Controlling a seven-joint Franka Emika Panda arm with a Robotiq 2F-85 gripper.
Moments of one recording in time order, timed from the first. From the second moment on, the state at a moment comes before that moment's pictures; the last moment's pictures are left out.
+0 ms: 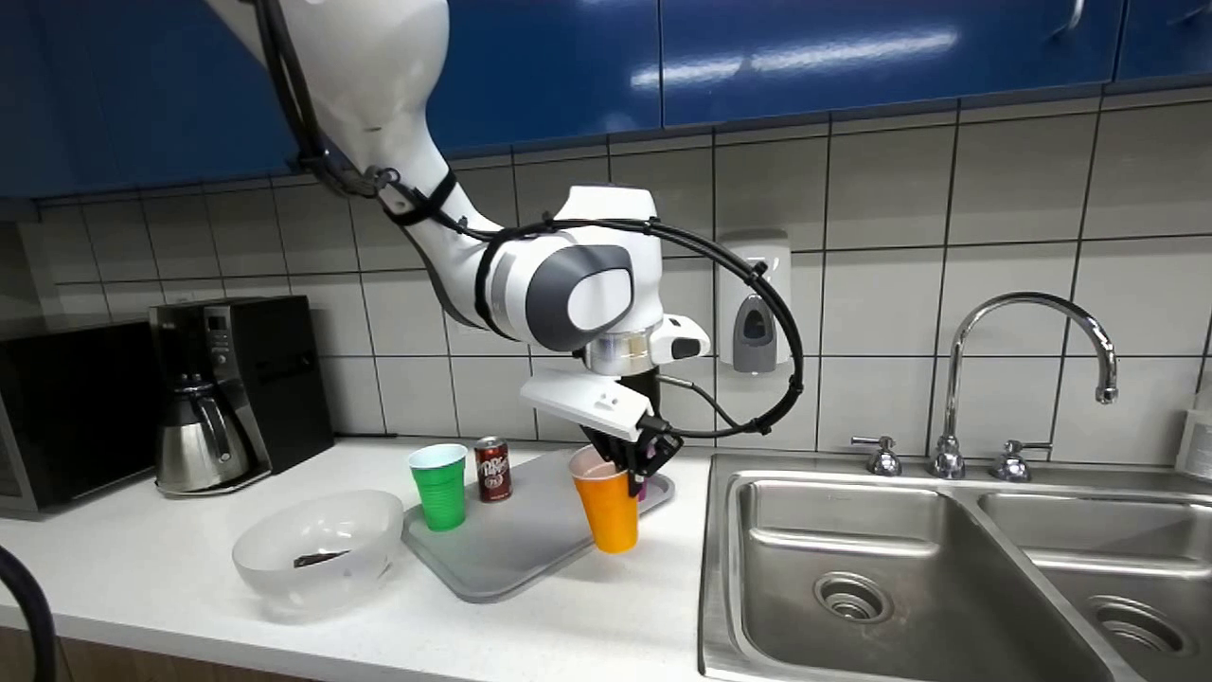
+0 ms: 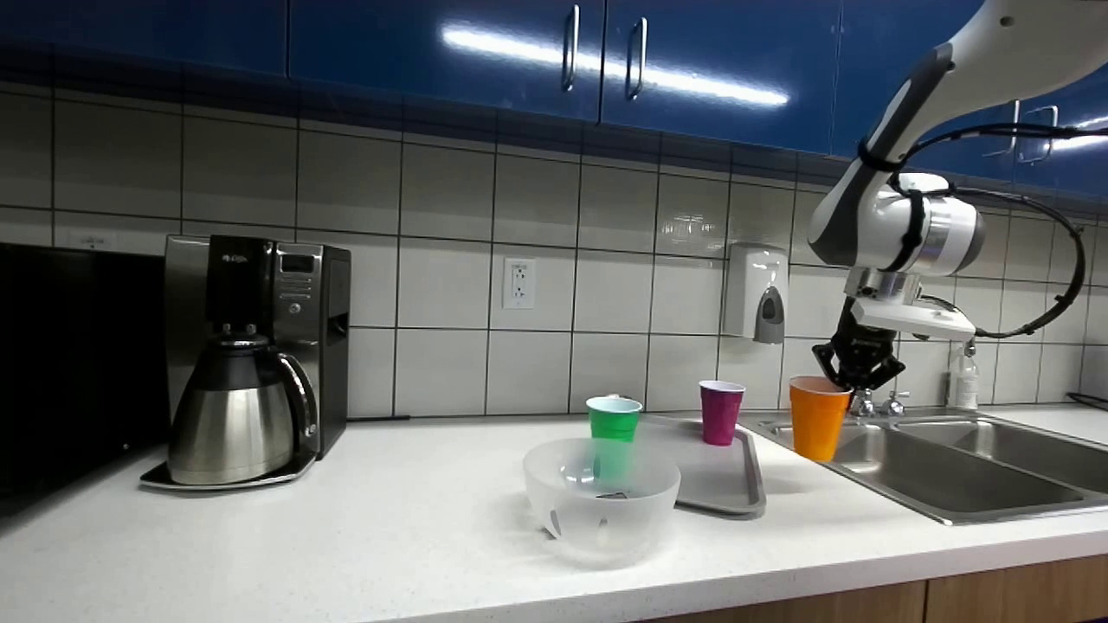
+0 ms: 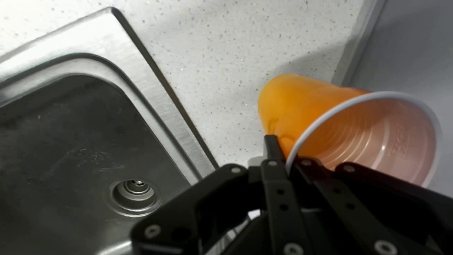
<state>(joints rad) -0.18 0.02 -0.21 -2.42 0.20 2.64 -0.20</state>
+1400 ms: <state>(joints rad) -0.21 0.06 -0.24 -2.48 0.24 2.64 -0.26</state>
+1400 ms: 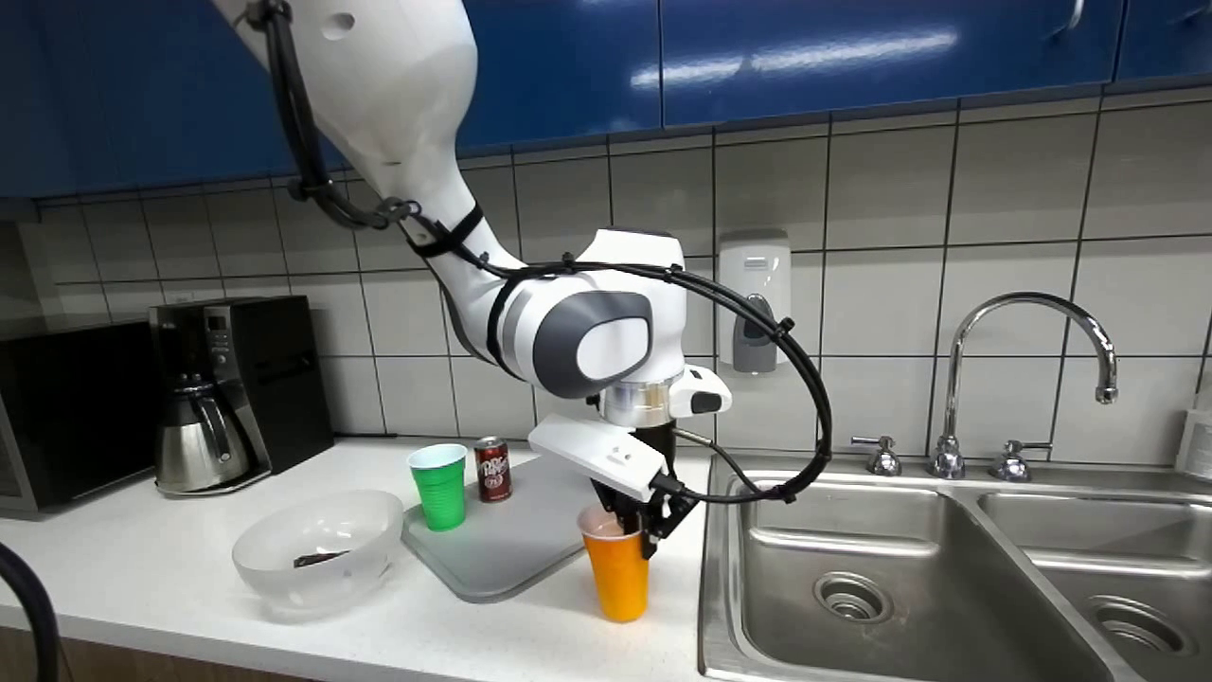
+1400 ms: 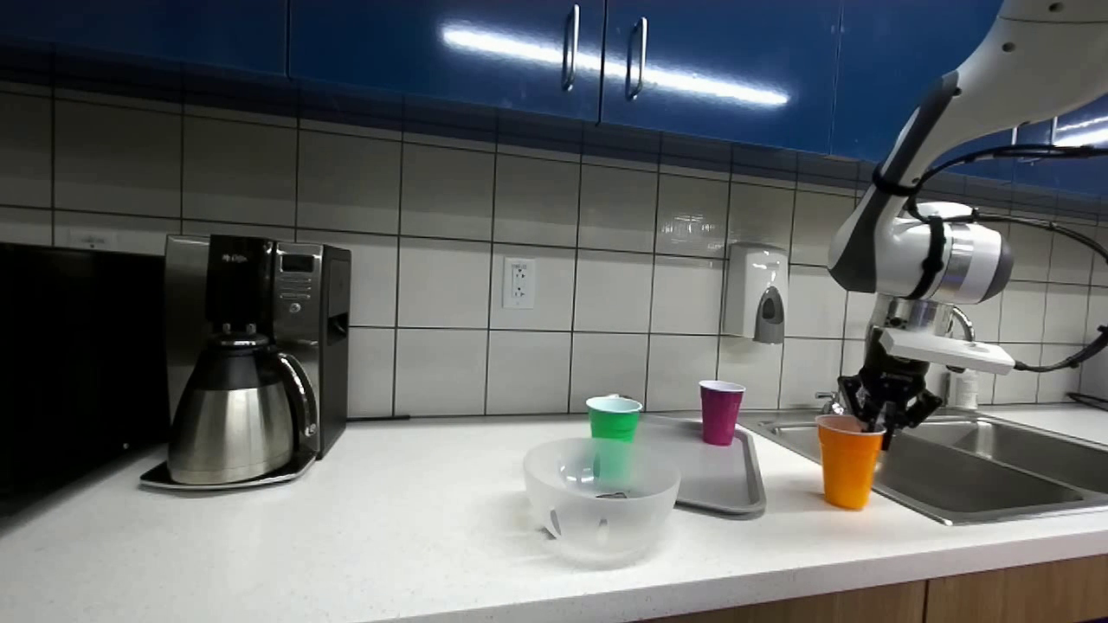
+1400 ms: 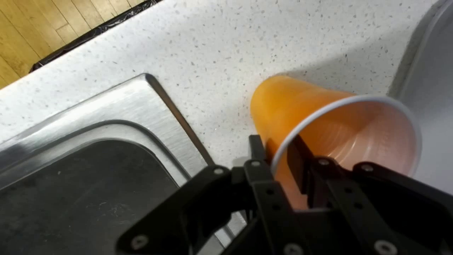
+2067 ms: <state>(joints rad) -0.21 0.05 -0.24 -2.48 0.24 2.65 -0.26</state>
